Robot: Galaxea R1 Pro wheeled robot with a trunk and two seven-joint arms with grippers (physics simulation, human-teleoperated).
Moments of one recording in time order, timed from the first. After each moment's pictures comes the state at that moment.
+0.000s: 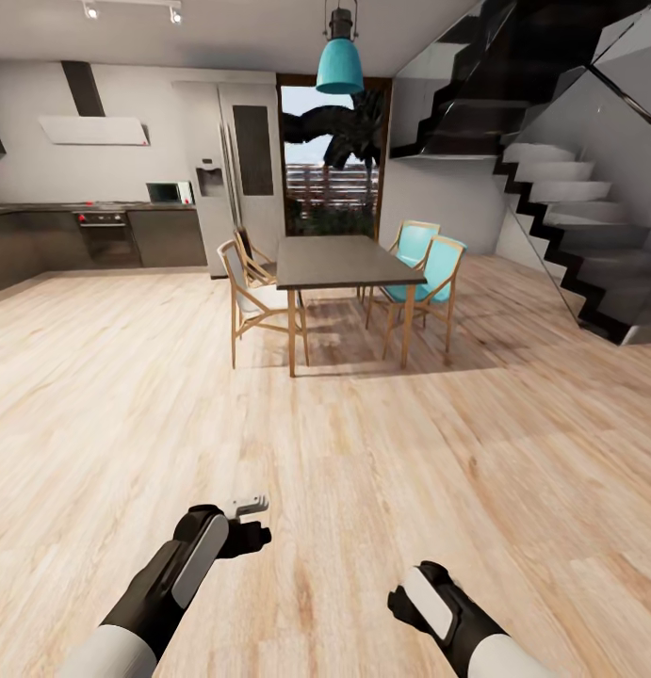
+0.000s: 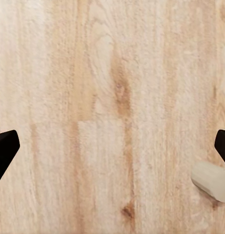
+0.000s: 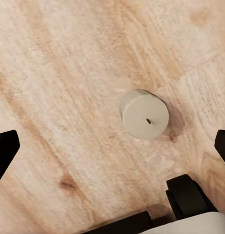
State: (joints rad) left arm -0.51 -0.01 -0.22 -1.01 0.58 0.88 0.37; right arm -0.56 0.08 0.26 -0.48 -0.75 0.53 -0.58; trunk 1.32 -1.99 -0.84
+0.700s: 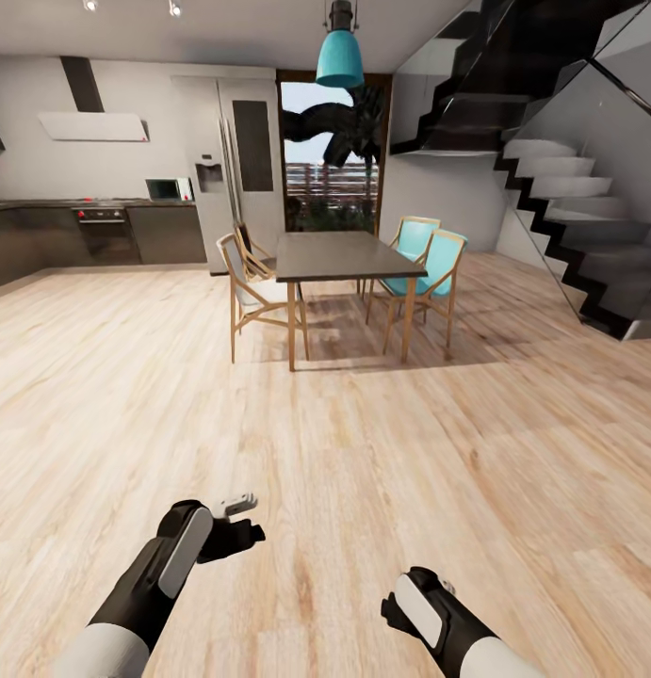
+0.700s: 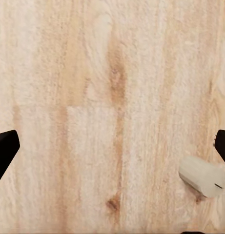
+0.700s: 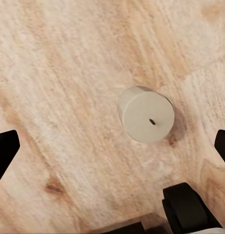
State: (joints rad) left arm -0.51 -0.01 -0.10 -1.02 0.60 0.96 0.34; right arm -0.56 0.10 0.31 -0.45 -0.73 0.52 -0.58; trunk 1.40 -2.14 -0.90
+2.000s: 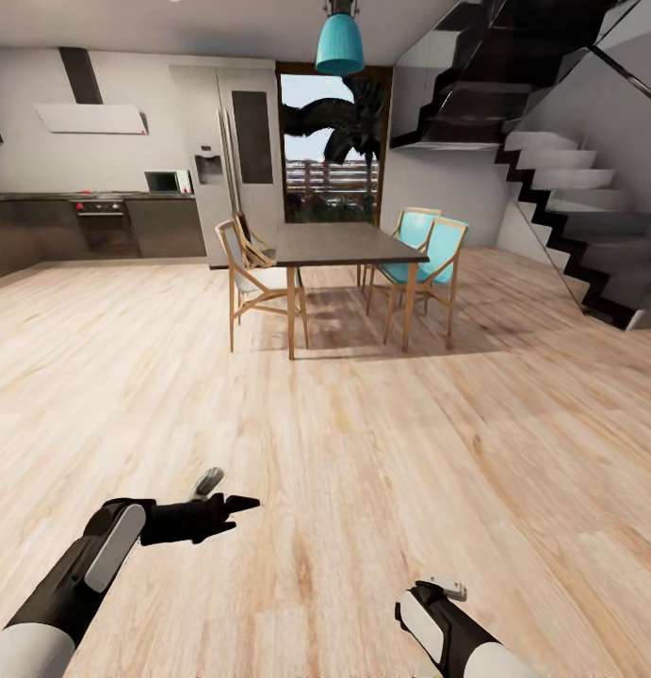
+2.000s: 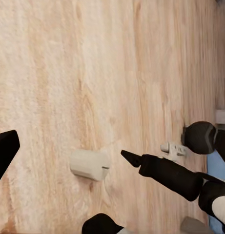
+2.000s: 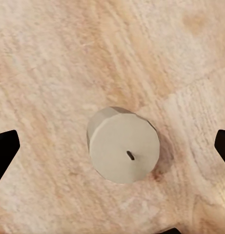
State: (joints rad) left arm -0.51 0.21 -0.04 -1.01 0.71 1.04 -0.46; right arm -0.57 0.10 0.31 -0.35 -0.60 0.37 -0.57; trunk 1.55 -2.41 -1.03
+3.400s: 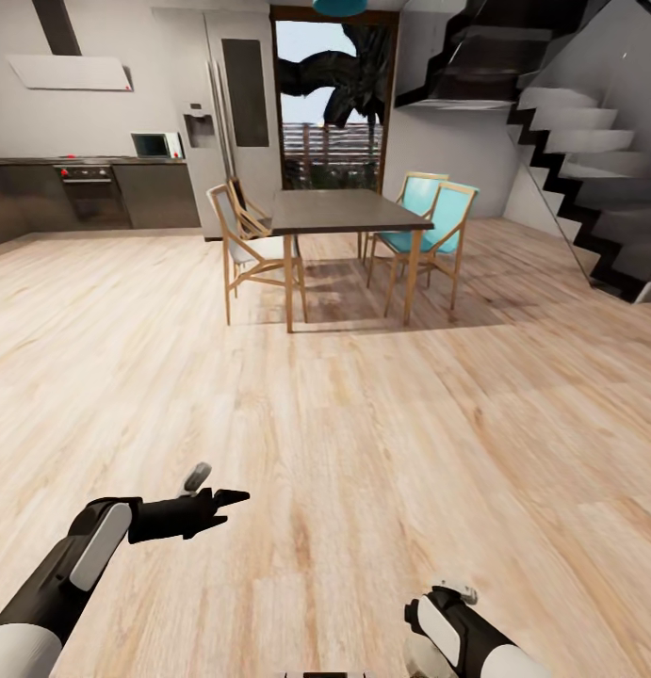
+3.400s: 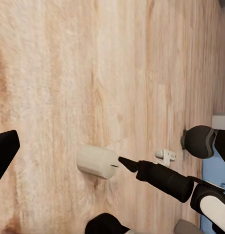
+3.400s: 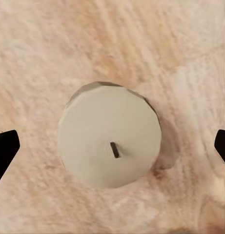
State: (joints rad) left arm -0.51 0.25 -0.01 -1.01 0.73 1.04 -0.50; right arm -0.57 0.05 0.31 -0.32 -0.60 0.35 -0.45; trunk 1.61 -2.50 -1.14
